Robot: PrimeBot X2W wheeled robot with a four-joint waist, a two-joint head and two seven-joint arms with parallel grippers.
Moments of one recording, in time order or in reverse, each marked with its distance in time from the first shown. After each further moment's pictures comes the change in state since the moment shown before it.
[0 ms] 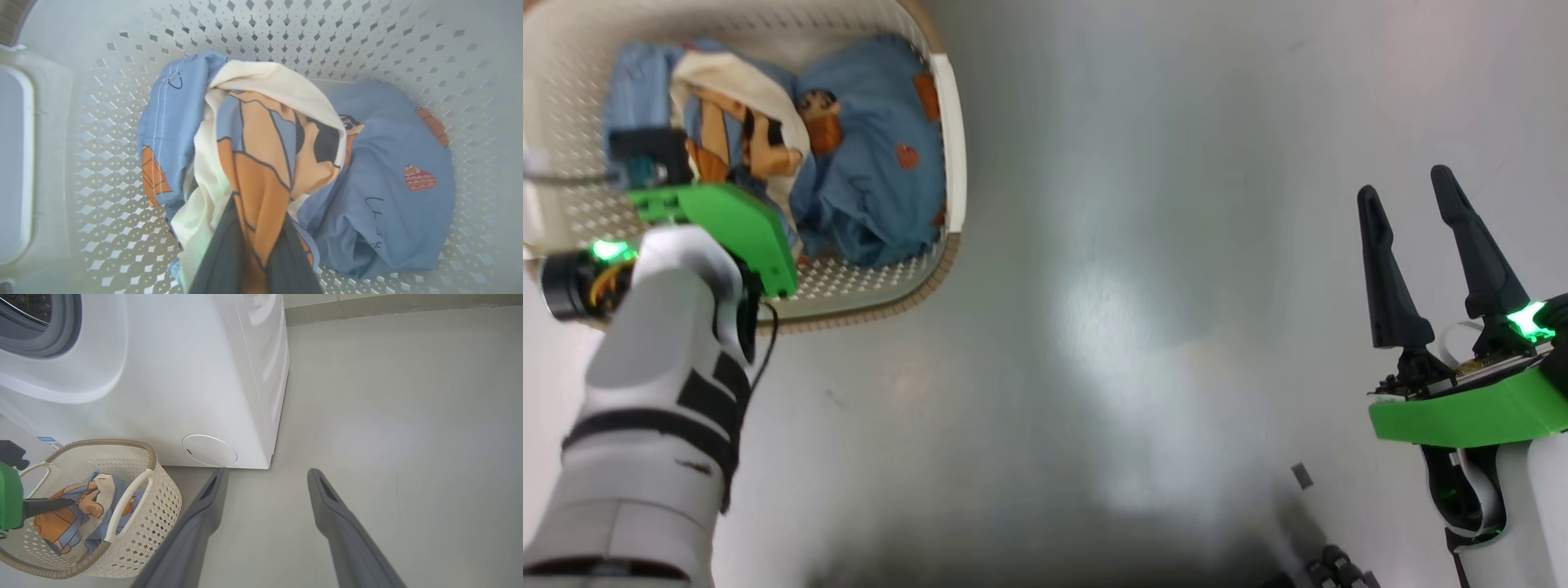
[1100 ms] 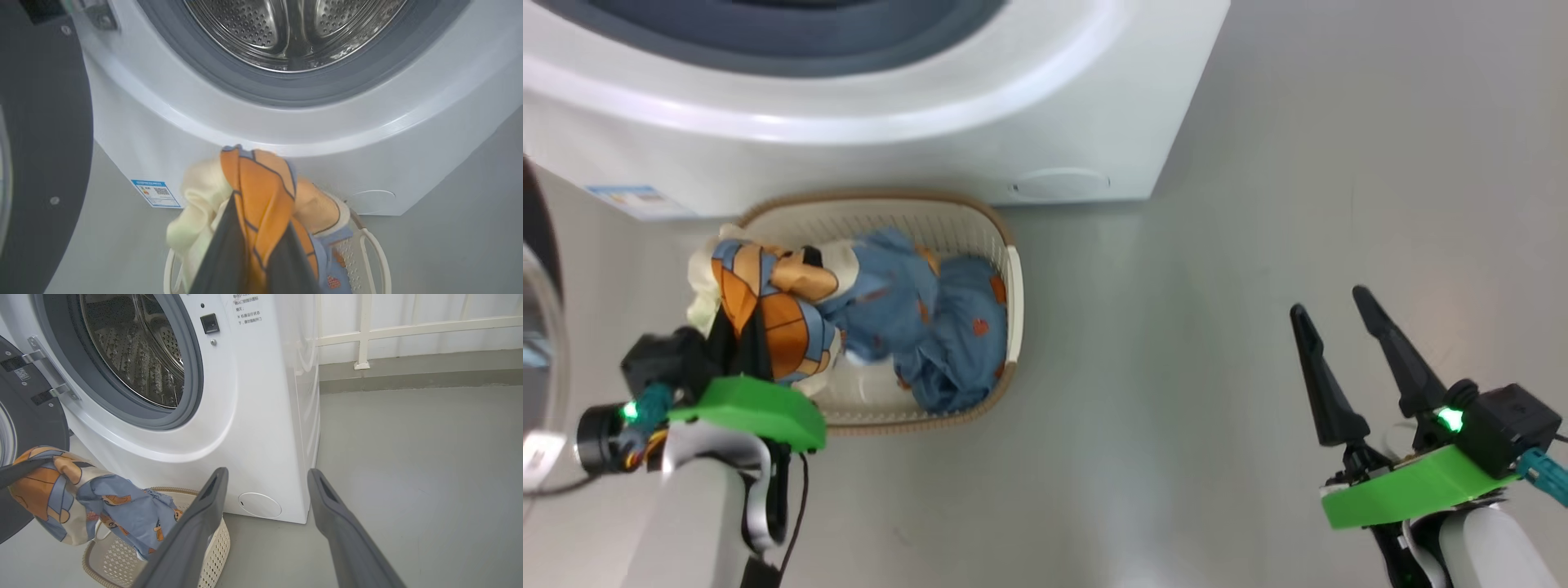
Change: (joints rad) left arm 0.615 0.005 0.085 -0.734 -0.001 0.012 -0.158; right arm 0.130 0.018 0.072 0.099 -0.001 0.000 -0.007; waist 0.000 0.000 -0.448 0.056
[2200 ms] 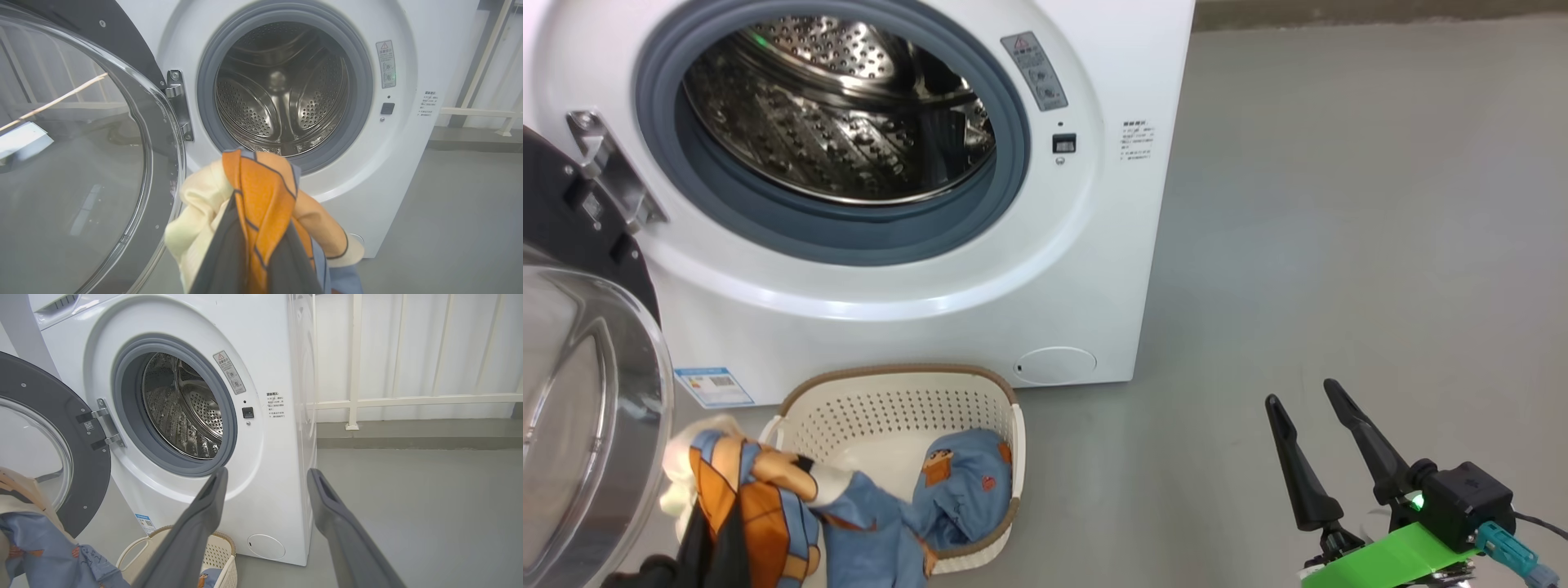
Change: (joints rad) left arm 0.566 -0.007 0.110 -0.517 0.066 -0.036 0.001; right arm 0.146 0.055 0.010 0.030 -0.039 0.000 0.000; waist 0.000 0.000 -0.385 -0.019
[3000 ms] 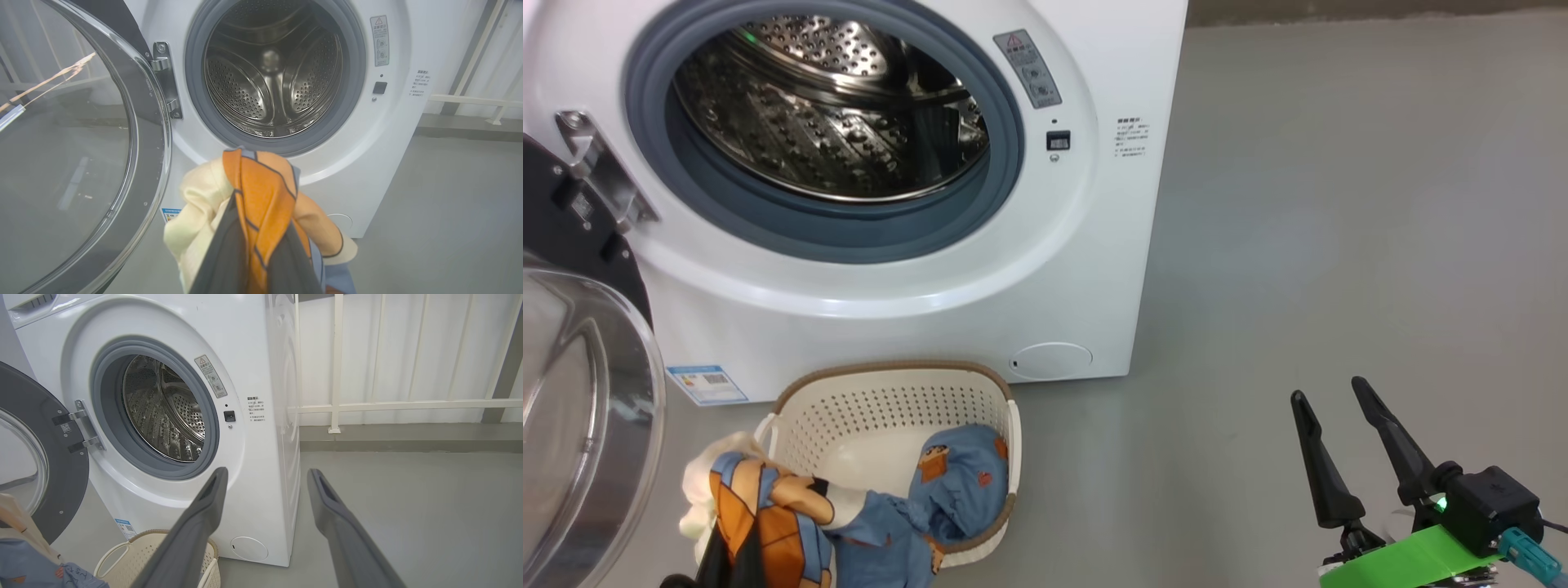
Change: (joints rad) left arm 0.055 -0.002 -0.032 -0.001 -0.021 0.022 0.001; right arm 0.021 0.016 -0.060 -0.032 -0.043 0.000 0.000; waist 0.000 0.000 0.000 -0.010
